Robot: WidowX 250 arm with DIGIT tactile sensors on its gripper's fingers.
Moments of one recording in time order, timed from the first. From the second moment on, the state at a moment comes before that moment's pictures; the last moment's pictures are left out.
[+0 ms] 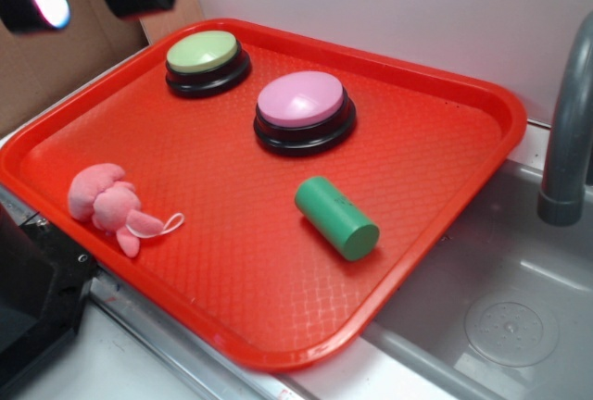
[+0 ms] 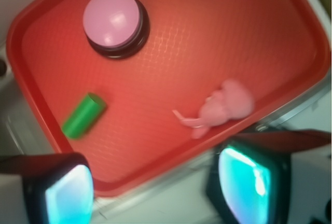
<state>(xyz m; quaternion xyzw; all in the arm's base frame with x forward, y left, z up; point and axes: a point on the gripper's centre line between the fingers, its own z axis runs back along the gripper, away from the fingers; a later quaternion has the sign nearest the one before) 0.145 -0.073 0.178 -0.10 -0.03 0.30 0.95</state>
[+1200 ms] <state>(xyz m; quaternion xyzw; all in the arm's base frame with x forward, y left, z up) 0.204 -0.142 0.026 -0.02 -0.06 0.39 0.92</state>
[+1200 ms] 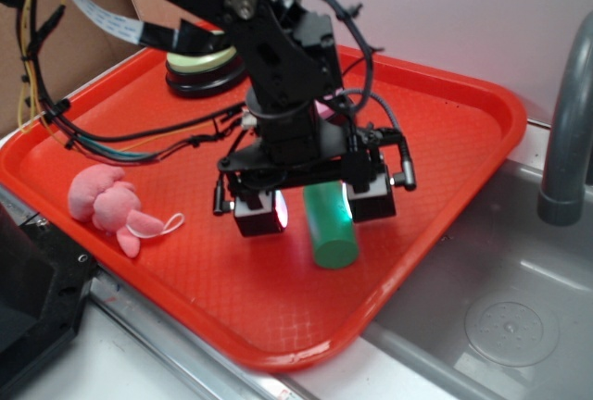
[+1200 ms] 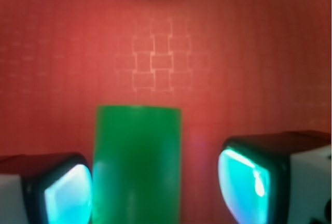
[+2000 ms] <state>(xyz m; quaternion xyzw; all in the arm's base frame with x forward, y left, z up) 0.227 -0.102 0.080 0.00 0.00 0.26 0.97</state>
